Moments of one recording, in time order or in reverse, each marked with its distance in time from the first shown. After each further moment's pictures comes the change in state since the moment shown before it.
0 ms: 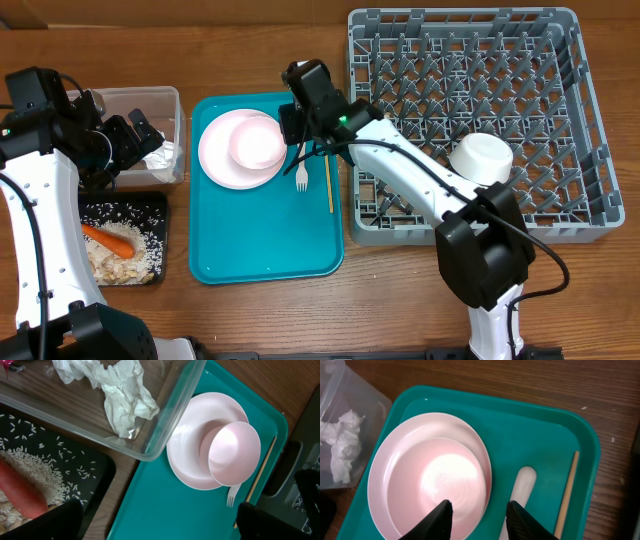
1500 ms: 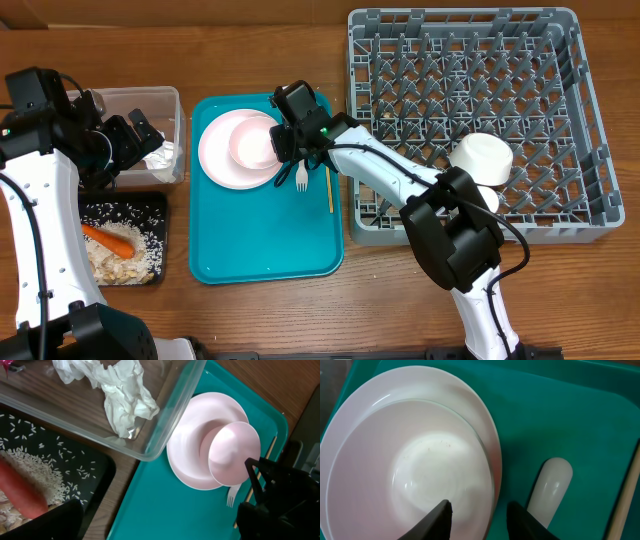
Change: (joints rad) left arm 0.000 0.000 0.000 0.000 0.000 0.000; right arm 0.023 0.148 0.000 0.064 -0.024 -0.047
